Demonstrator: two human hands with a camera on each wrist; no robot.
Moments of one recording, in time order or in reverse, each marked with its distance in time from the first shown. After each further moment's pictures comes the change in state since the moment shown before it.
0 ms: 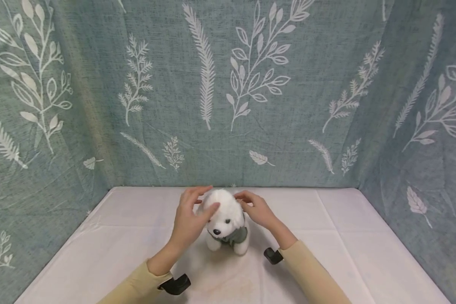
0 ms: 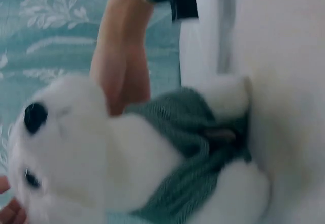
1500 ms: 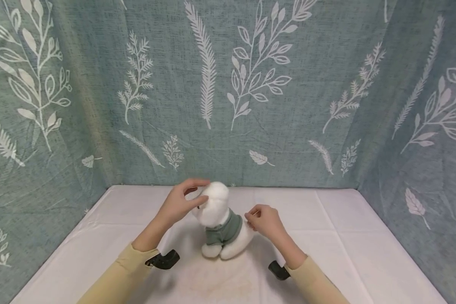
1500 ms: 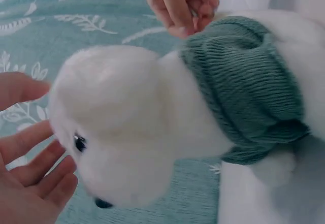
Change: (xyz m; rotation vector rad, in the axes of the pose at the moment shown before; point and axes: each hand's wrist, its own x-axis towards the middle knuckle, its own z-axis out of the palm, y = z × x) left_hand 0.045 -0.019 -0.036 -0.078 -0.385 -0.214; right_hand -0.037 -0.025 0.005 -0.173 0.170 0.341
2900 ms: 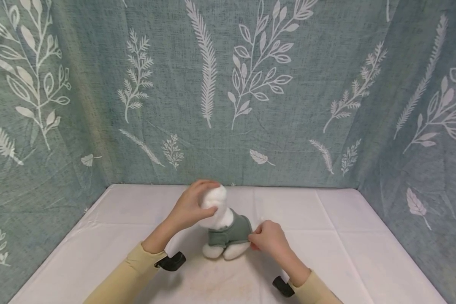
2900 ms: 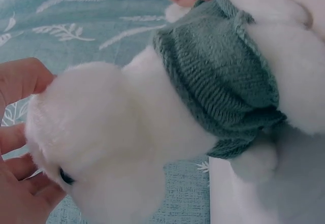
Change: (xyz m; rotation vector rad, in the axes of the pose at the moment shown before) left_hand 0.000 0.000 0.022 0.247 0.007 0.165; right_hand -0.038 0.003 0.012 -0.074 0.005 0.089
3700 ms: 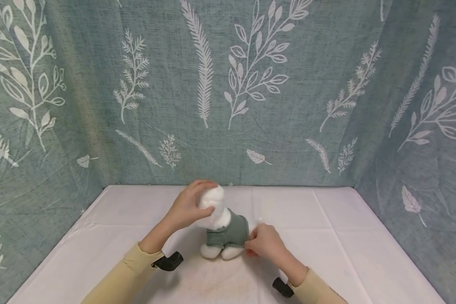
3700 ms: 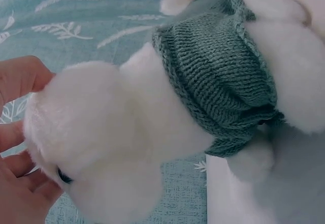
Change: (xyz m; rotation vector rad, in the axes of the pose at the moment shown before) left_hand 0.001 -0.001 0.001 -0.005 -0.019 -0.011; right_hand -0.001 0.005 -0.005 -0.009 -0.133 -0.085
